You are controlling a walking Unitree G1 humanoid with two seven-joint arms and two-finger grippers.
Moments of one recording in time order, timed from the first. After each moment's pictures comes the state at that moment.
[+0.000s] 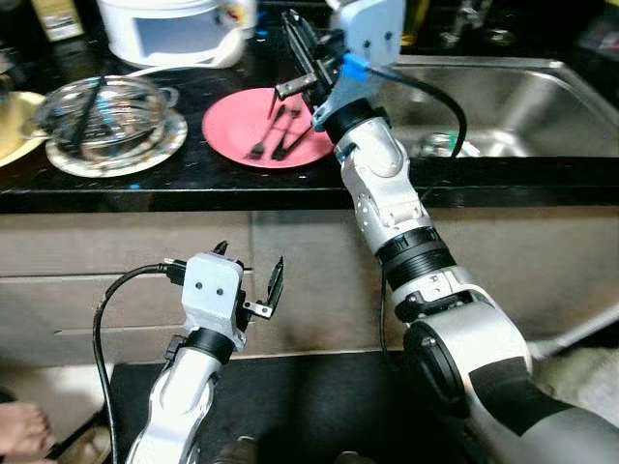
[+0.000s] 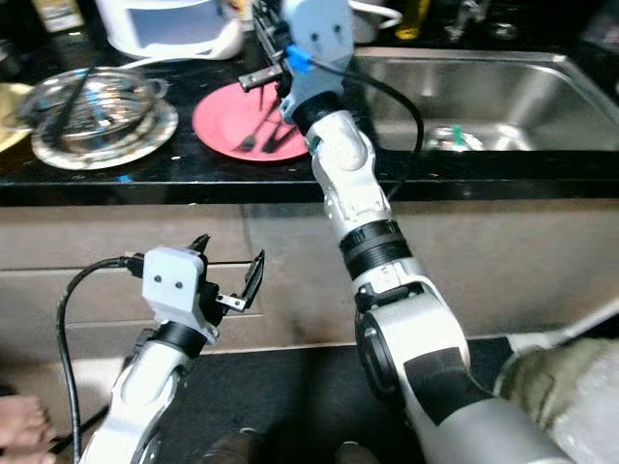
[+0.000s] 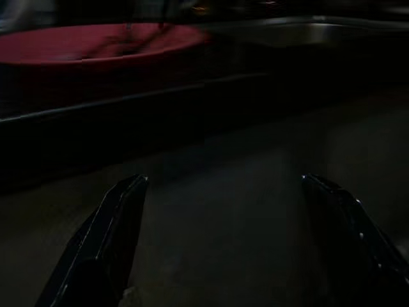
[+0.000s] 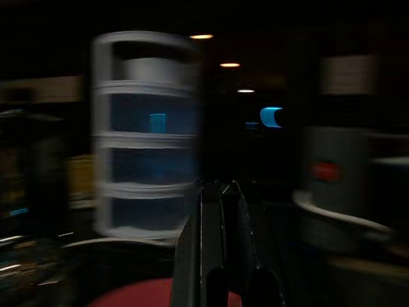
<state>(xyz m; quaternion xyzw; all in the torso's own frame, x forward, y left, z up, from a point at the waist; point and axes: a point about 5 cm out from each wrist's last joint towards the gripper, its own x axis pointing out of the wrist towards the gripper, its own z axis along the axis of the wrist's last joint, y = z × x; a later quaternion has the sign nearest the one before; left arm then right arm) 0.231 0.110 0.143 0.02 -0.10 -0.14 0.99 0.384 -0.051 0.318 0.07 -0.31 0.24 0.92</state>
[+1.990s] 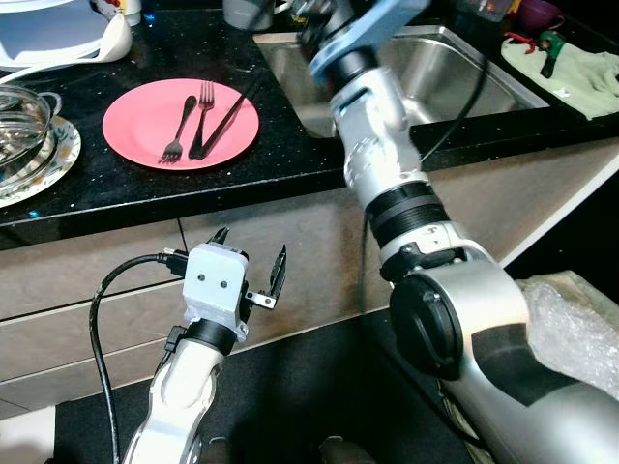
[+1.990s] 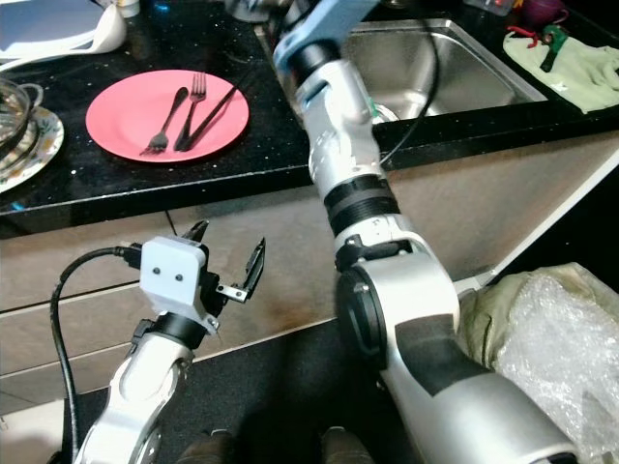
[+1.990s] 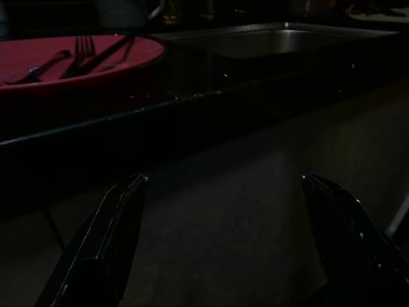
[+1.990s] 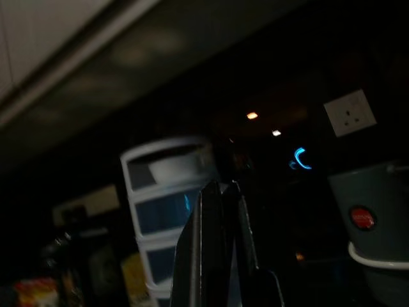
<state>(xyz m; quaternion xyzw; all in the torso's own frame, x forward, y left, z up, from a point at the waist) 0.234 0.106 0.155 0.04 -0.12 -0.13 0.98 0.377 -0.058 0.372 0.29 -0.37 0.34 0.82</state>
